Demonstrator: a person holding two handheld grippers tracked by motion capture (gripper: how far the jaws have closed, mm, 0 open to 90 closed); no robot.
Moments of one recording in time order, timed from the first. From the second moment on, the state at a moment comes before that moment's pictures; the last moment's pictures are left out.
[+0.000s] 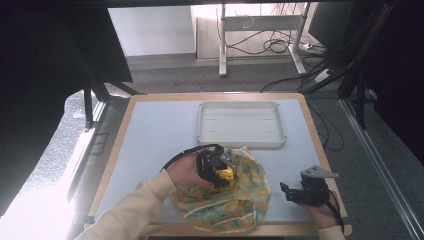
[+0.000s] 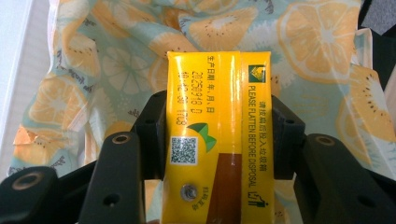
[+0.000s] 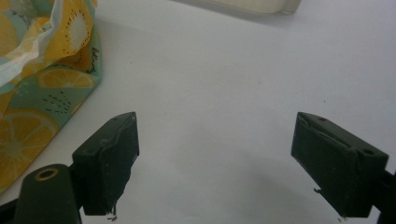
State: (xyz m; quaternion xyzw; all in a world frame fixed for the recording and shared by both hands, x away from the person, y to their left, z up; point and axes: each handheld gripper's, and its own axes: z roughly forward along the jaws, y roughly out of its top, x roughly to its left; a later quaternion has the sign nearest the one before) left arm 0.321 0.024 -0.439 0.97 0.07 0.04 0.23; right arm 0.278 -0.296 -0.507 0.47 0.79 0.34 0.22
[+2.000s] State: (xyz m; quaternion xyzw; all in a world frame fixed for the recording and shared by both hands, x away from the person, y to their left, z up) left arm 0.336 0.033 -0.382 0.96 0.07 0.05 0.26; right arm 0.279 -0.297 -0.506 0.47 0.78 0.35 0.21
